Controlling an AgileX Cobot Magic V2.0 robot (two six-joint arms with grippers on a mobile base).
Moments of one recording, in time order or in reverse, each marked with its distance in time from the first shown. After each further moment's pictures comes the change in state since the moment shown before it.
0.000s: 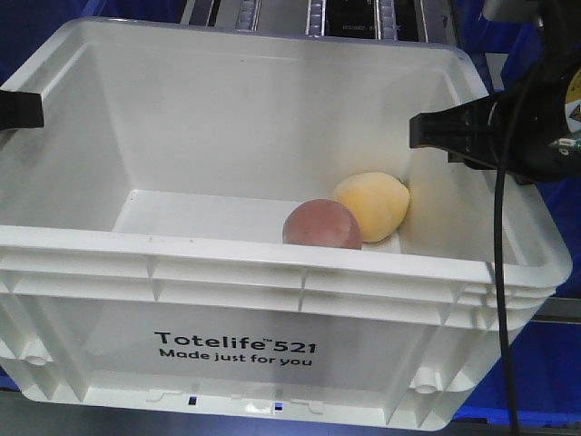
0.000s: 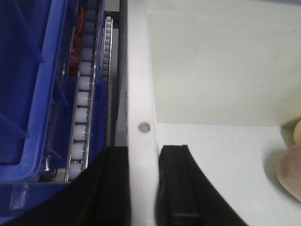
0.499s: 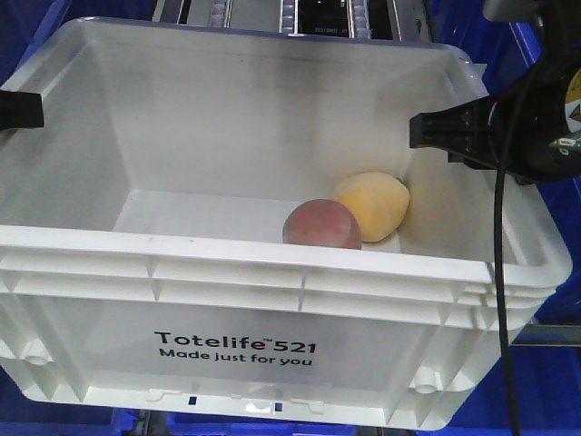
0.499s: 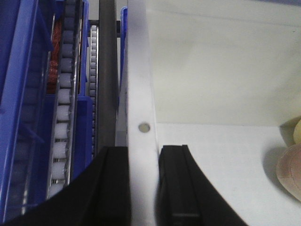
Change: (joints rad) left arm 0.000 0.000 0.000 0.000 0.000 0.000; right arm 0.000 0.000 0.000 0.000 0.000 0.000
